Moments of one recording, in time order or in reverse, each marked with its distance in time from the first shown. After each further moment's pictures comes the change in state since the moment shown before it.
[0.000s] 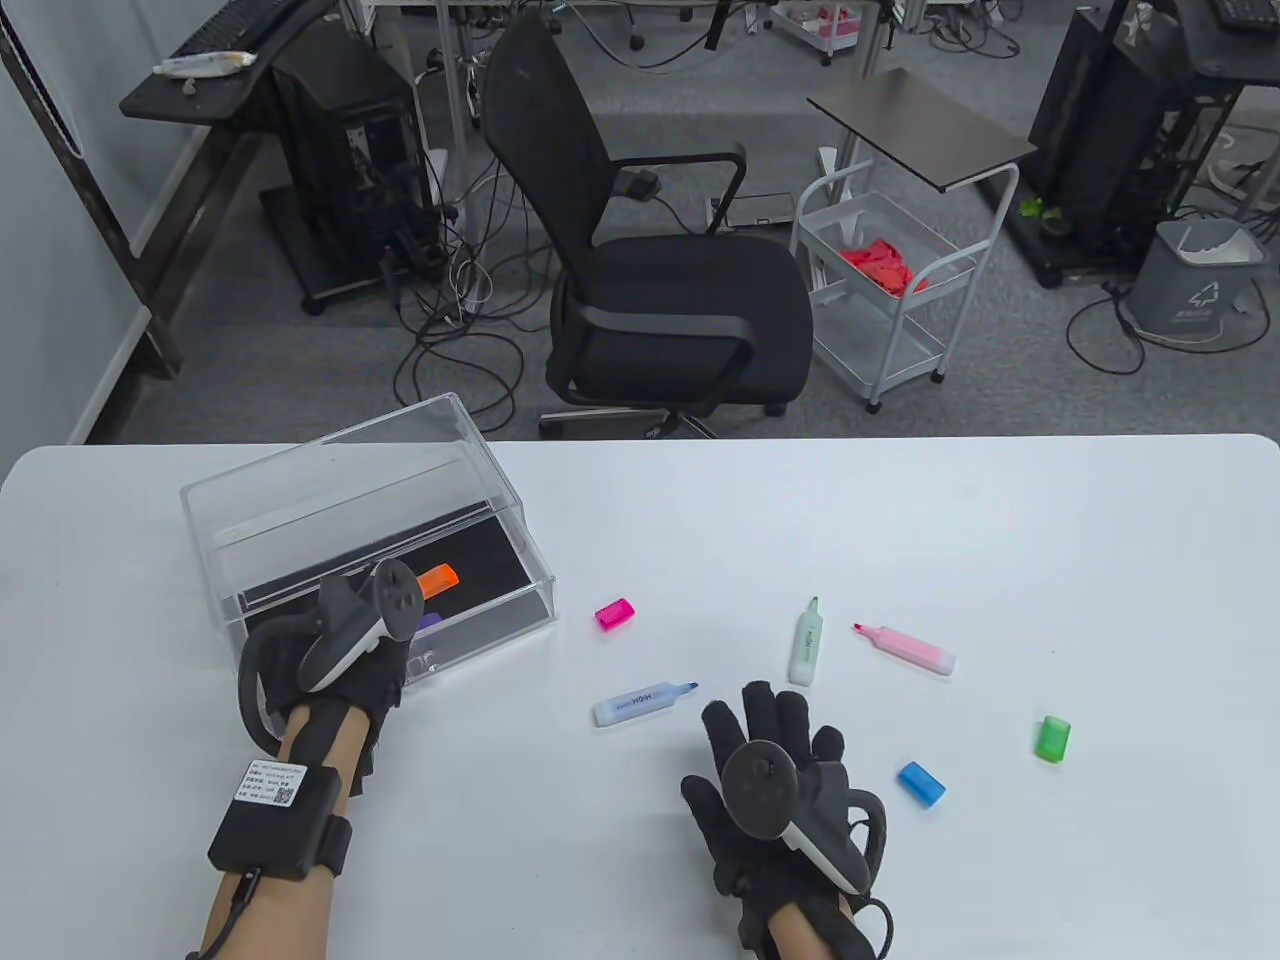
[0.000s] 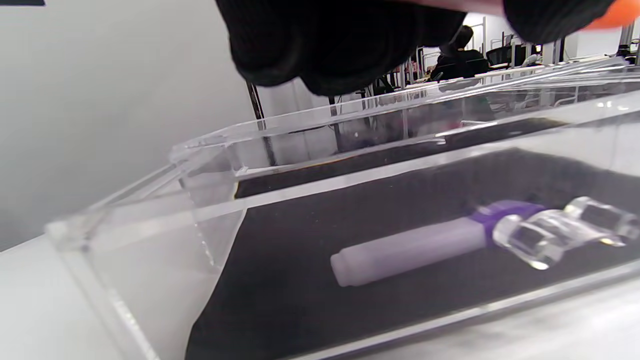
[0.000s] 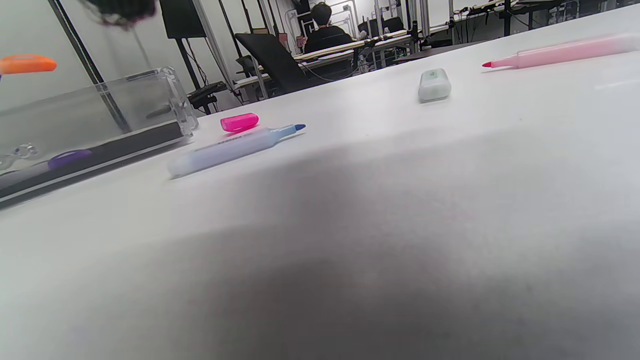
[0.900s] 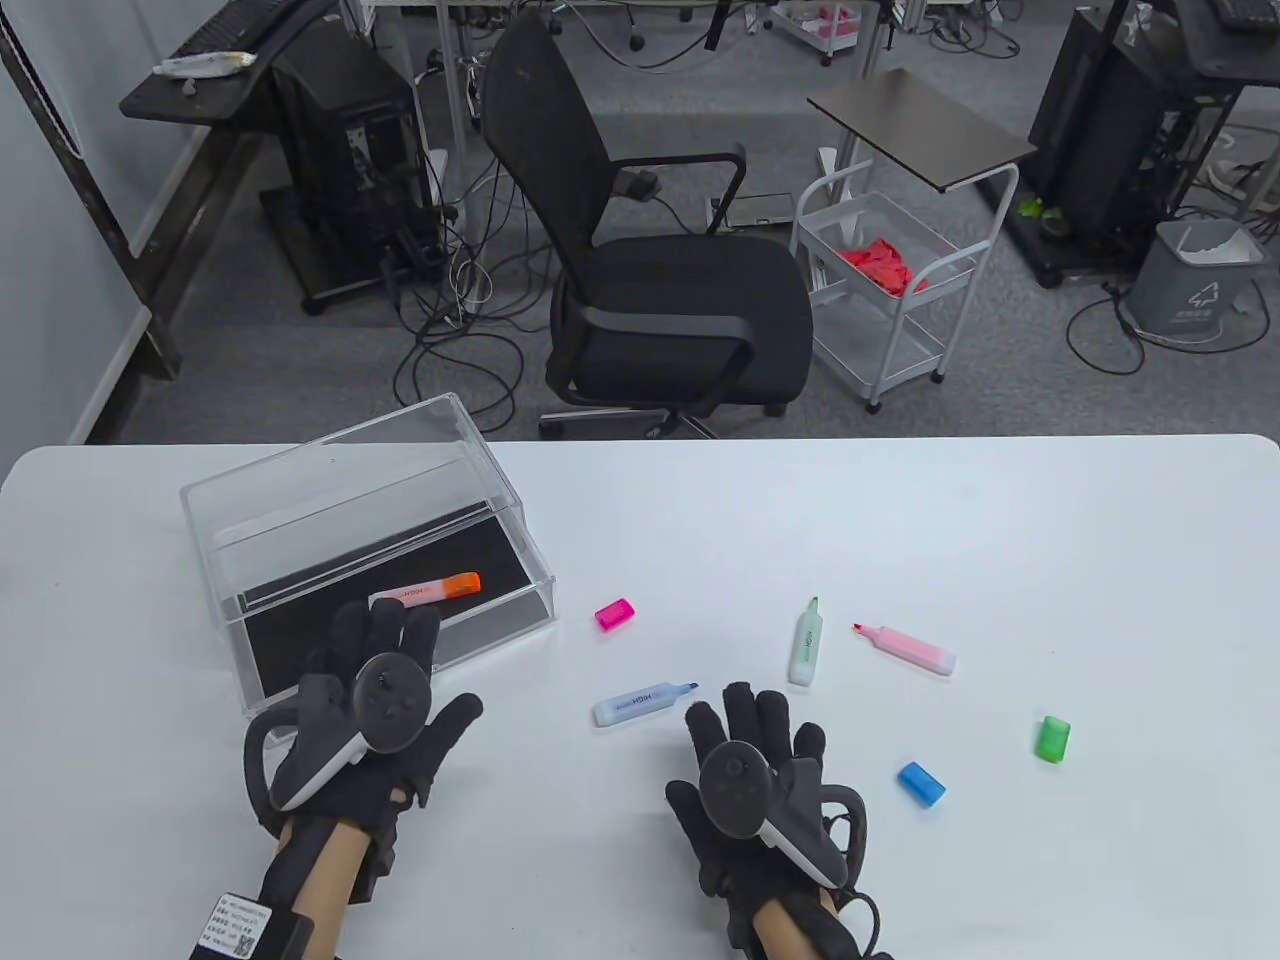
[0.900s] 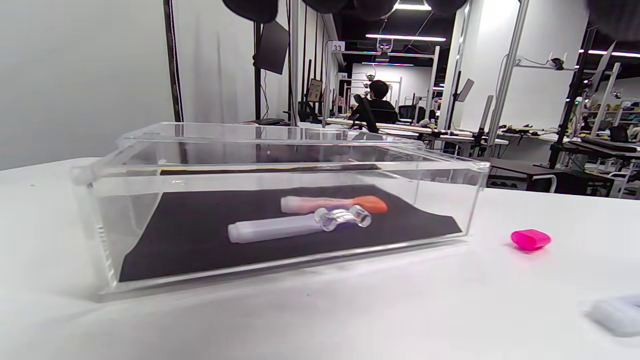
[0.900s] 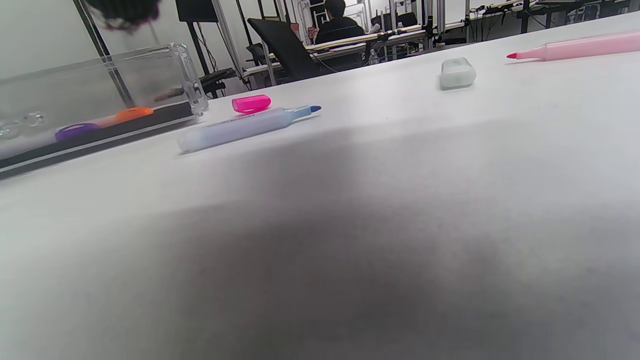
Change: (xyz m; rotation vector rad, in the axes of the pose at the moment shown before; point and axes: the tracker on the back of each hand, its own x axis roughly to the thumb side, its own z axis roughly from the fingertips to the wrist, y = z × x) left_hand 0.014 0.008 0.117 0.078 -0.268 0.200; right_hand 0.015 0.011 -0.004 0.023 -0.038 0.054
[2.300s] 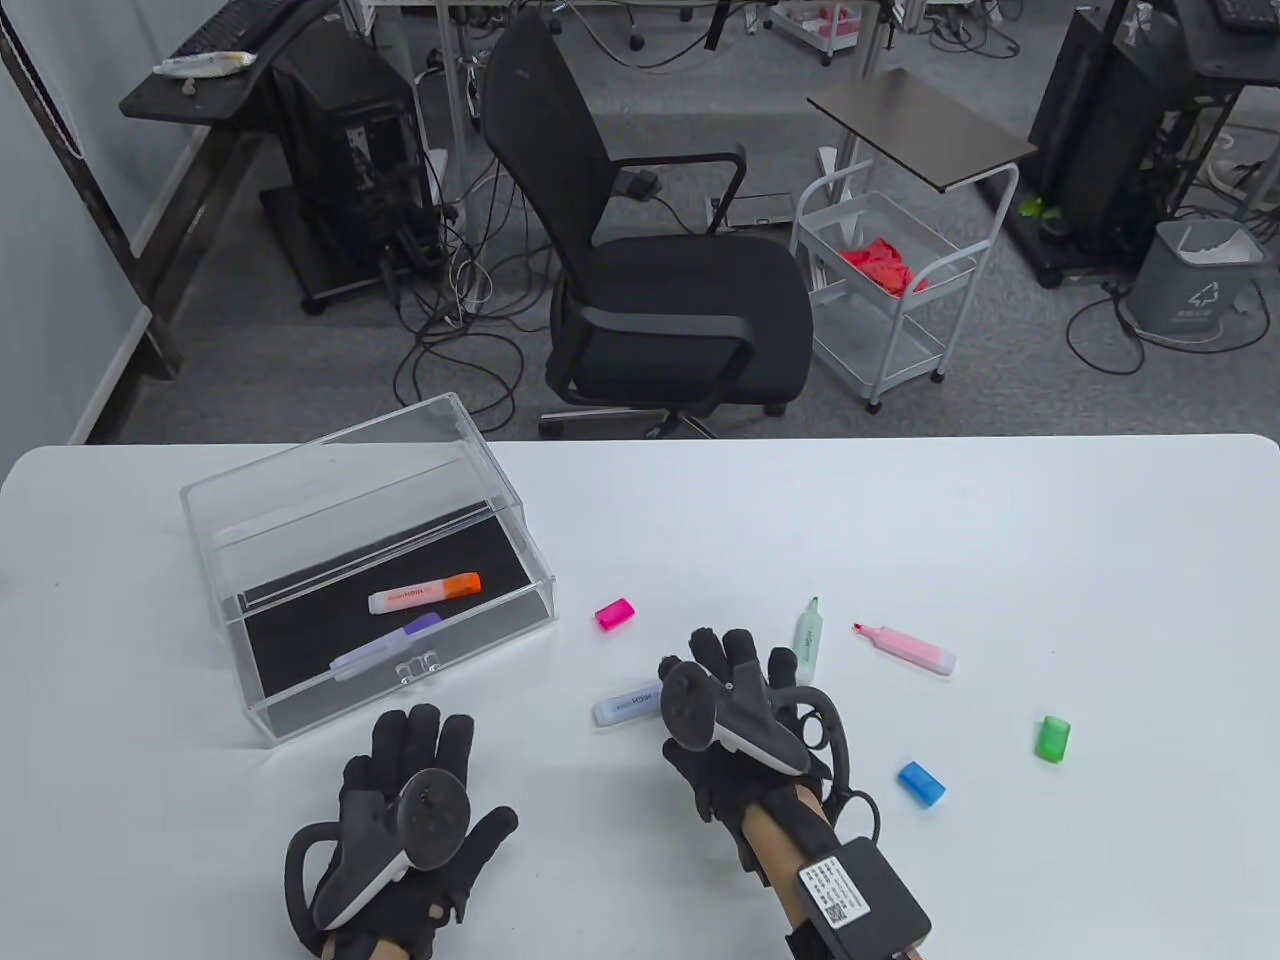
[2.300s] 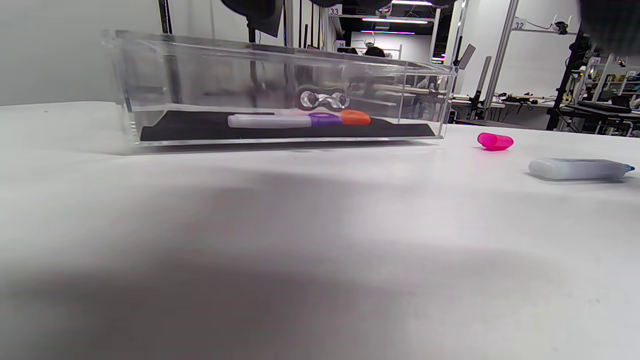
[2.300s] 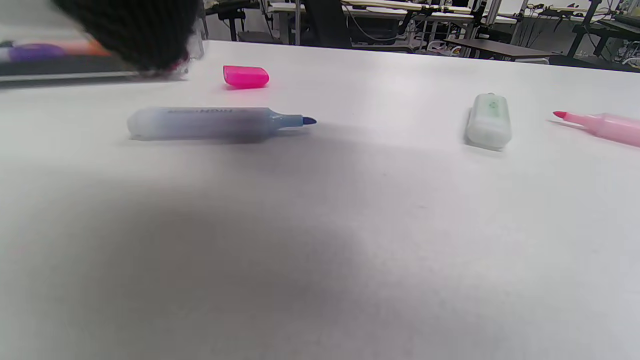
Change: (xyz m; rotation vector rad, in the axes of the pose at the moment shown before) left_hand 0.014 -0.073 0.045 -0.087 0.018 -0.005; right_hand 0.027 -0.014 -0.077 0.166 -0.082 0.283
